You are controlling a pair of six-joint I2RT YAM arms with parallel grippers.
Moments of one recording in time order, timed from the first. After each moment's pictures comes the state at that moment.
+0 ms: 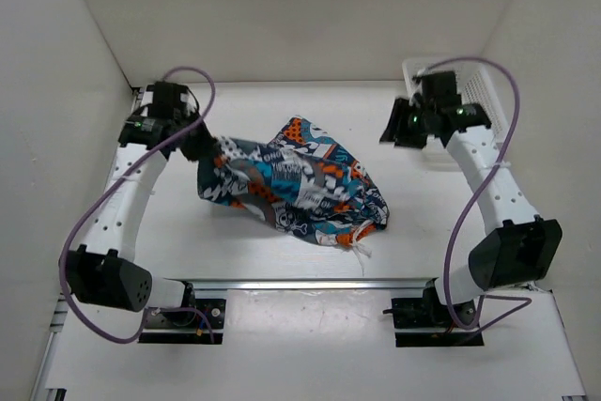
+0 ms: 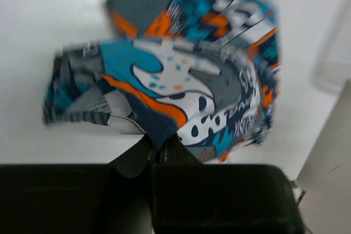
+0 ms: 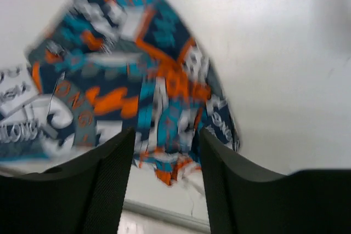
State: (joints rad) left arm -0.16 1.36 1.54 -1.00 0.10 -0.65; right arm 0.21 1.50 1.59 -0.90 -0.18 0.35
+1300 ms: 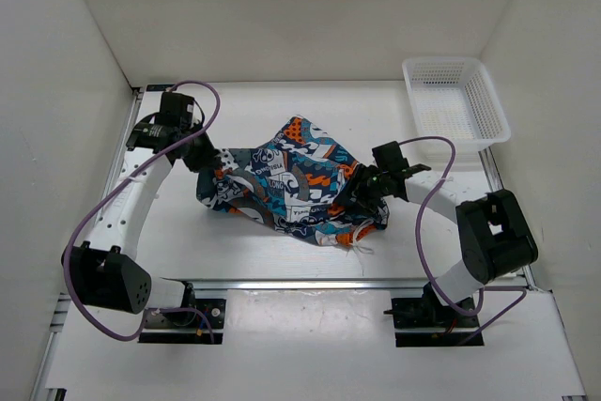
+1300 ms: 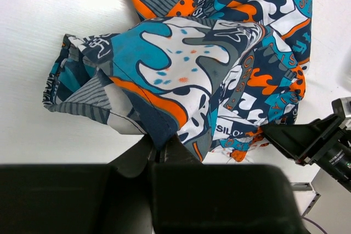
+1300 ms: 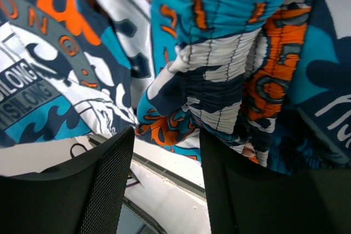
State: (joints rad) left arm -0.17 1.36 1.36 -0.98 0.08 -0.65; right arm 0.41 1.55 0.84 -0.32 -0.43 0.91
